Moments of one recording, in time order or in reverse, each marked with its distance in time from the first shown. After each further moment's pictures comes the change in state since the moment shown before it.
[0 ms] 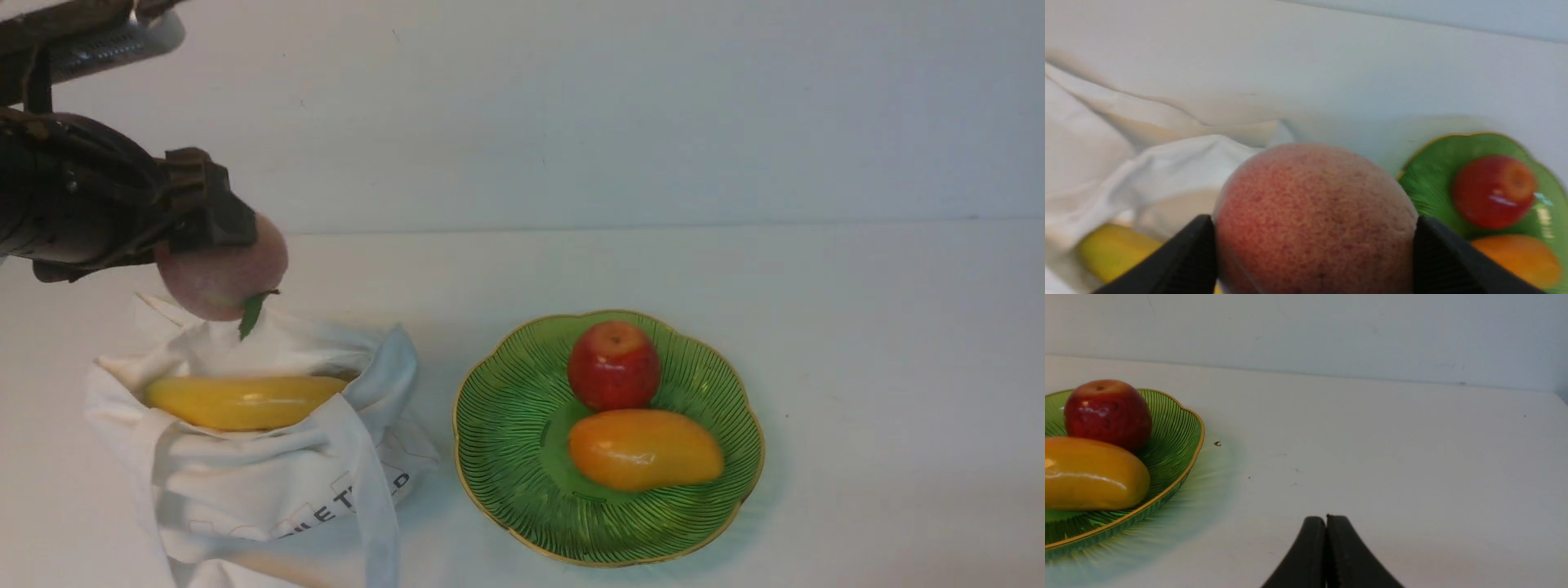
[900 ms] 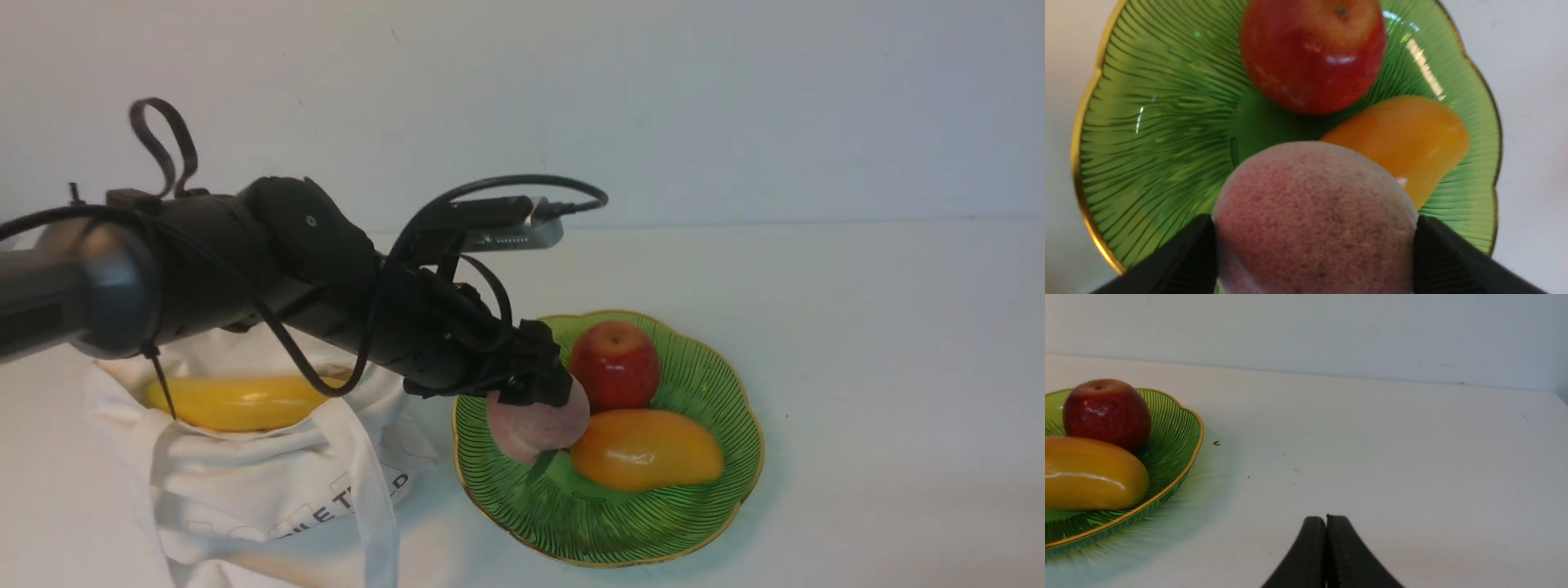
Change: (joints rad) right arm 0.000 0.000 0.000 0.000 0.000 0.000; left arm -0.387 0.474 0.002 -0.348 -0.181 0.349
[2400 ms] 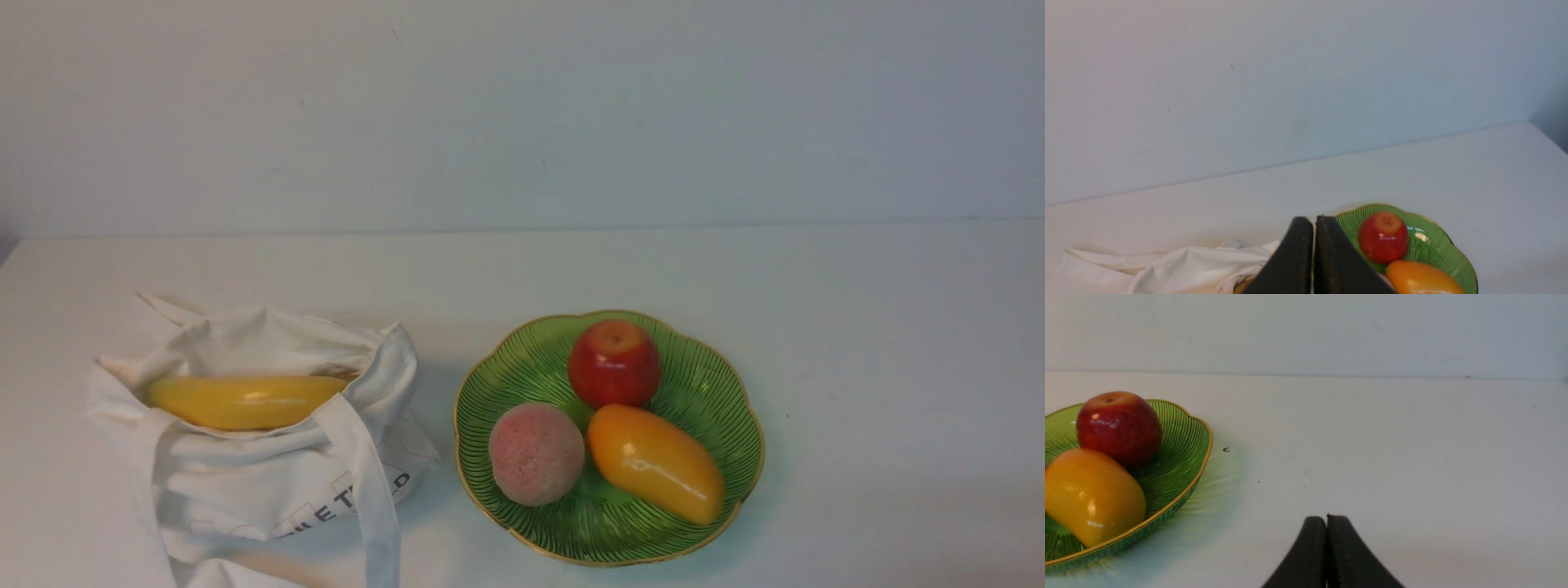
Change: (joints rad) right arm 0.000 0.000 0.000 0.035 -0.002 0.027; left arm 0.004 -1.124 0.008 0.791 0.248 -0.637
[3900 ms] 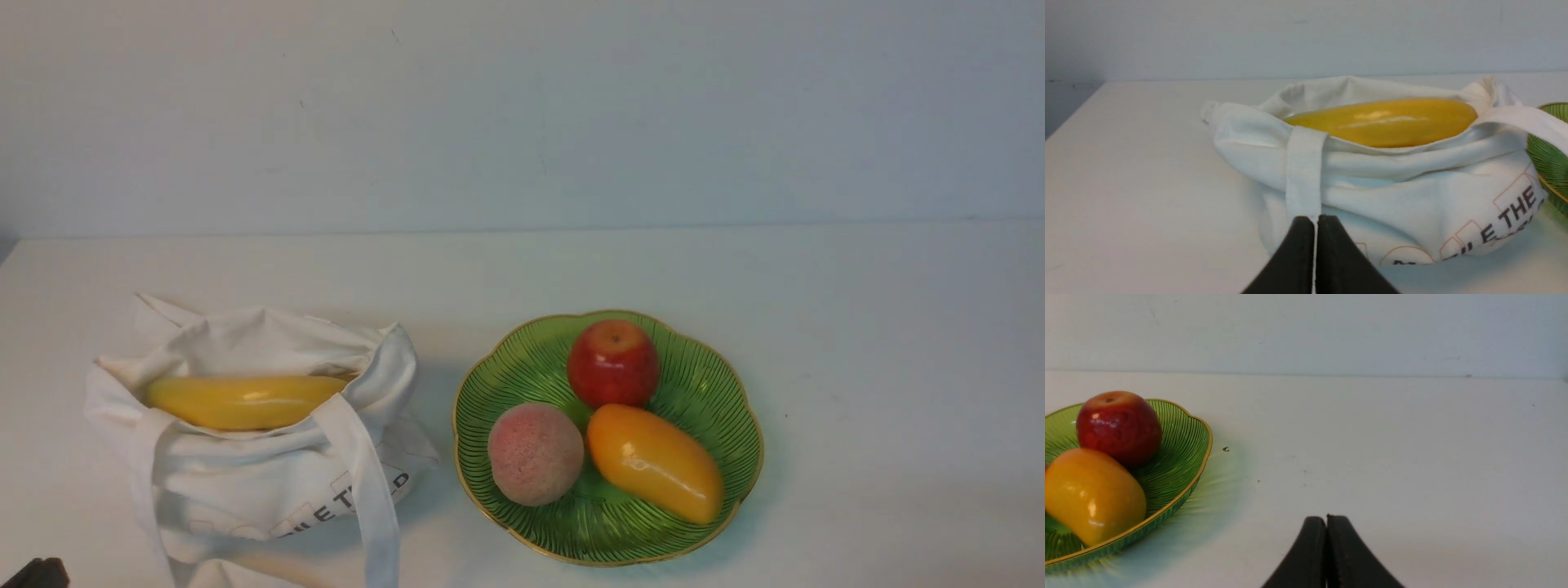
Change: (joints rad) right arm 0.000 0.000 0.000 0.002 0.003 0.001; left arm 0.398 -0.637 1.156 -0.112 -0.567 0.238
